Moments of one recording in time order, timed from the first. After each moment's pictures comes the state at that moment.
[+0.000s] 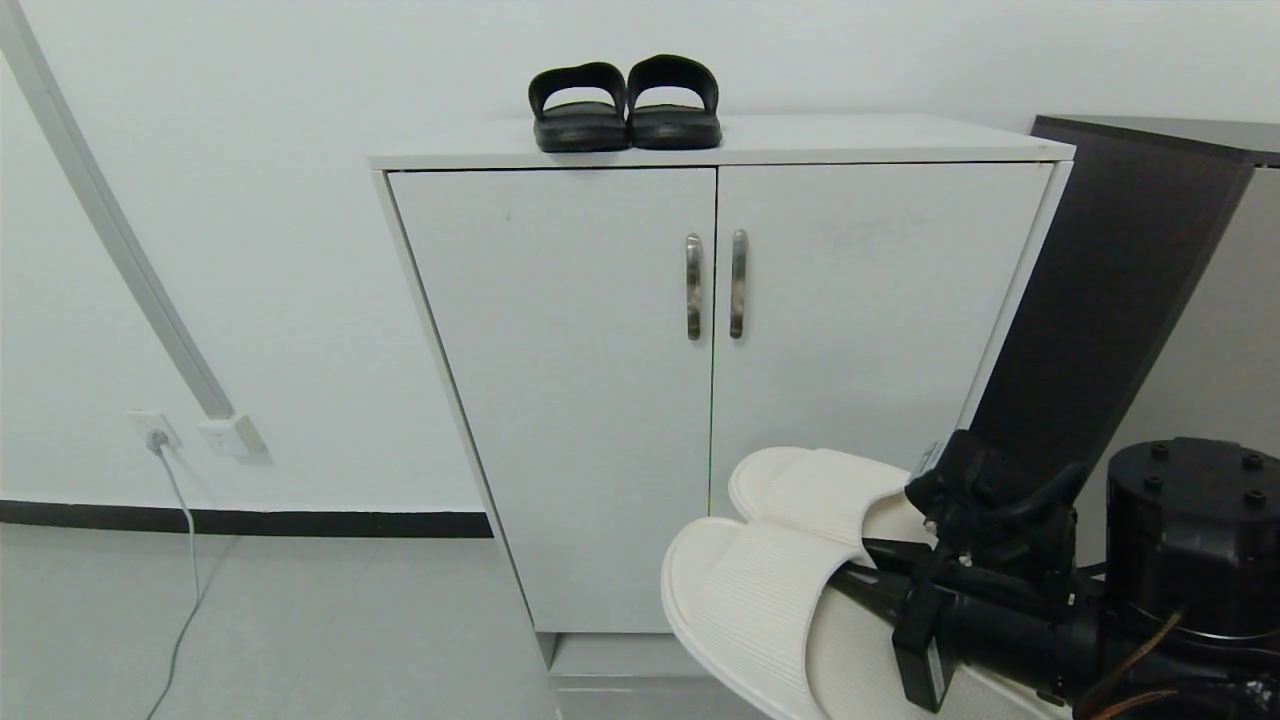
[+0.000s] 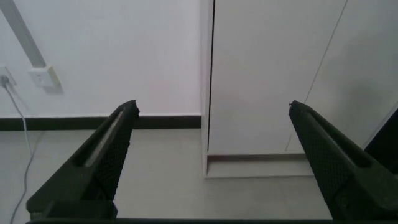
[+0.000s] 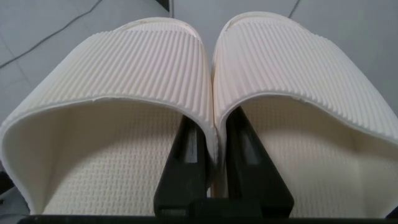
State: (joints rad) left arm 0.00 0.00 -0.01 0.00 0.01 0.00; right arm 0.81 1.52 -0.51 -0.73 0.01 -0.13
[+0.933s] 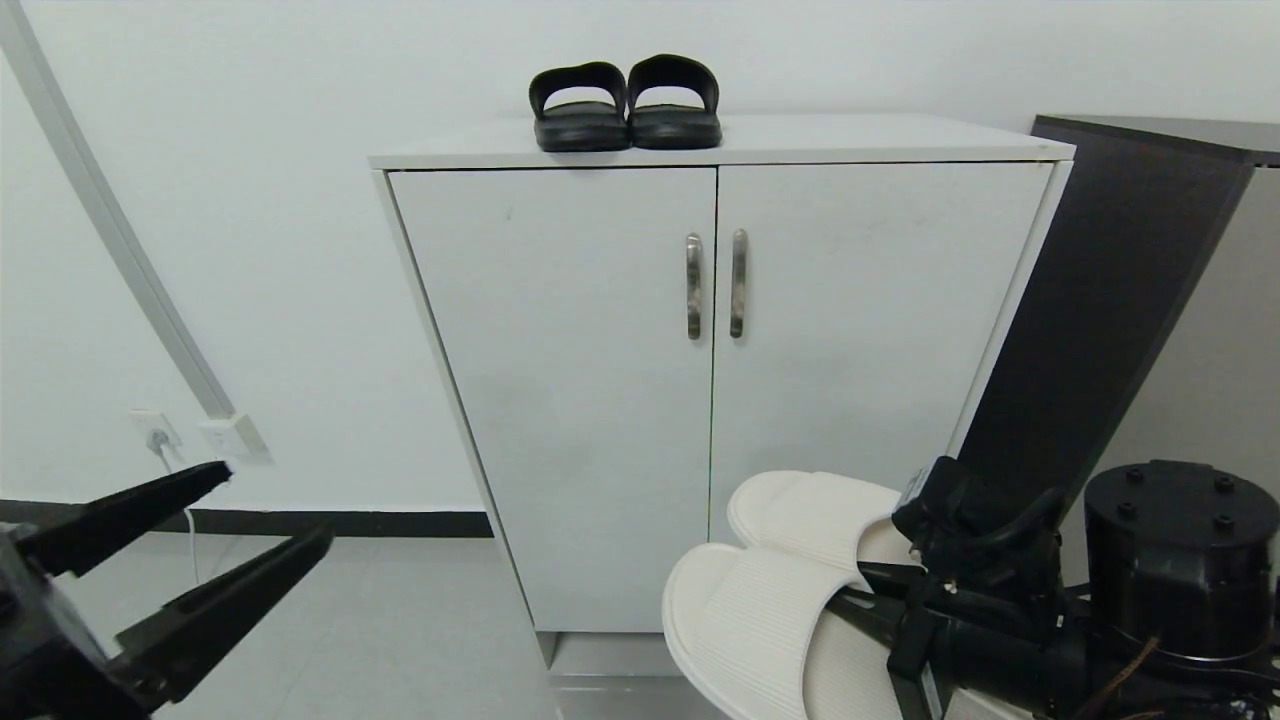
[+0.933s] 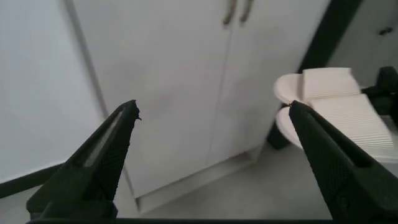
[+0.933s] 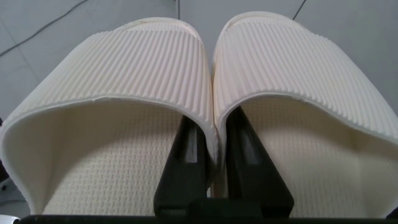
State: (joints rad) left arm -0.18 0.91 -0.32 -0.53 -0.30 -0.04; right arm 0.82 1.54 -0.48 -0.73 0.01 -0.13
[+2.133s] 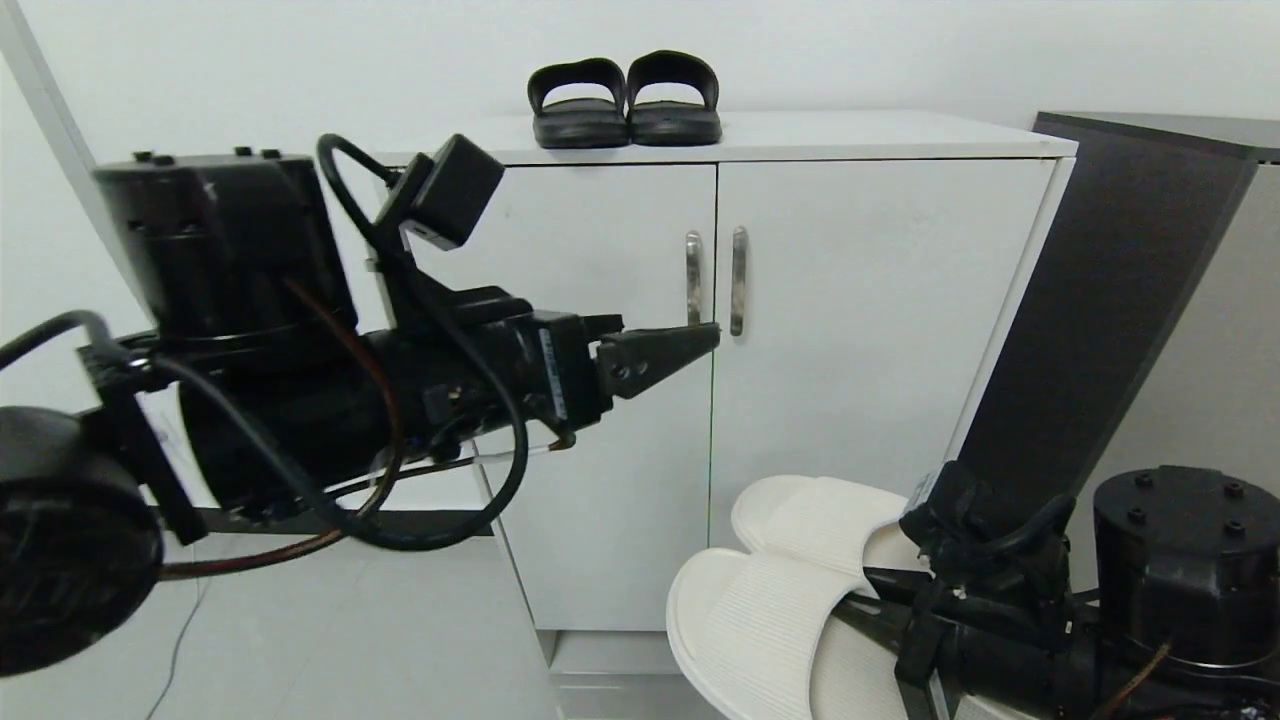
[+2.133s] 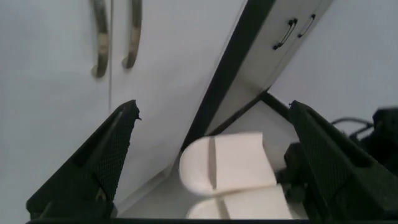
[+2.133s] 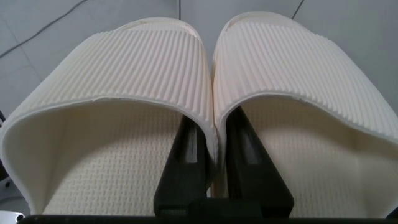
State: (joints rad) left arm -0.61 1.52 -0.94 -0.57 -0.27 -0.22; right arm 0.82 1.52 -0.47 -0.73 0.01 -0.13
